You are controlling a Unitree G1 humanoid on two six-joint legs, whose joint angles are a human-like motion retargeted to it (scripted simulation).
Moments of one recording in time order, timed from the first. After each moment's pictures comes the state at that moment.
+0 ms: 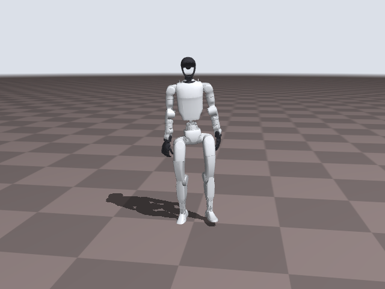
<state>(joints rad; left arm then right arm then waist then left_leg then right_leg) 0.12 0.18 -0.08 1.52 0.35 0.15 -0.20 0.06 -0.10 0.23 1.50 -0.64 0.13 -0.07 -0.08 -0.07 0.01 -0.02 -0.06 0.15 0.02 -0.09 -0.01 0.12 -0.15 -0.44 -0.01 0.12 0.05</state>
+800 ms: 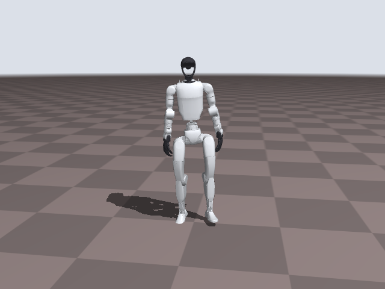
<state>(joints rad) 0.03 0.19 -0.11 1.60 0.34 0.12 -0.21 0.01 -0.13 0.12 1.64 -0.42 0.06 0.03 -0.01 -0.05 -0.01 -0.01 -0.03 0.23 0.01 -0.11 -0.01 0.09 -0.14 -0.35 0.01 0.11 0.06</state>
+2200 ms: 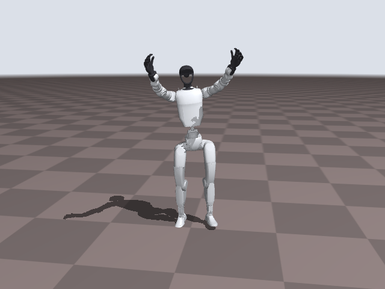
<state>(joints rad) -1.57 0.82 -0.24 1.28 -0.27 -0.34 0.31 -1.61 -0.74 0.47 1.23 0.41 -0.43 -0.28 -0.05 0.00 -0.32 -0.15 -0.05 0.16 0.02 -0.13 -0.03 -0.02 -0.16 -0.40 0.01 0.09 0.10</state>
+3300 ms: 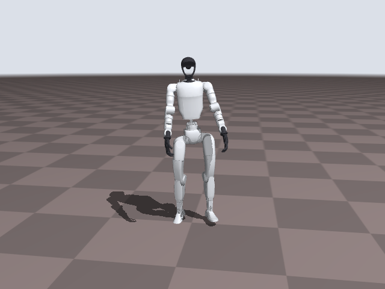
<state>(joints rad) -0.49 0.24 0.06 1.62 -0.08 -0.01 -0.08 -0.51 -0.15 -0.07 1.64 -0.13 -0.01 0.06 -0.09 -0.05 -0.11 -0.08 -0.04 0.16 0.03 -0.08 0.00 0.06 -0.18 -0.42 0.01 0.13 0.09</state>
